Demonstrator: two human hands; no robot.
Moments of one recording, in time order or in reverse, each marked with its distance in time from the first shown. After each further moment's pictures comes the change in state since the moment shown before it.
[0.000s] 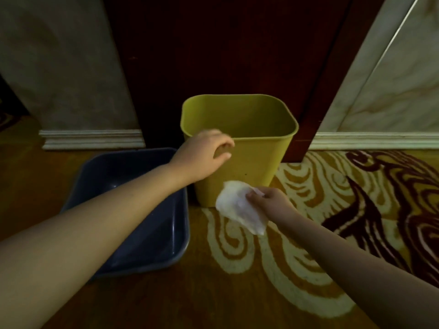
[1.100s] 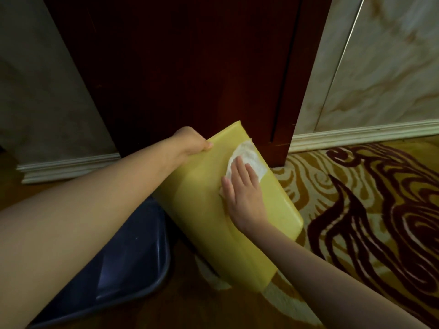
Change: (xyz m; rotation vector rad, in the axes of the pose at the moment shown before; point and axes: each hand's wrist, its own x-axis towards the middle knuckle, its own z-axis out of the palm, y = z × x) left_hand 0.082 0.029 0.000 -0.412 -0.153 -0.726; right_hand 0.009 -0.015 0.005 -0.453 0.351 -0.349
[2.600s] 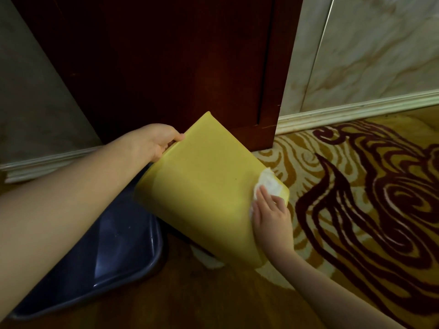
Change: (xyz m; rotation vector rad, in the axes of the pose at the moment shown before) left_hand -0.019 -0.013 -0.007 -0.302 -0.215 -0.320; right_hand -0.091 0.075 0.009 -0.258 0.163 0.193
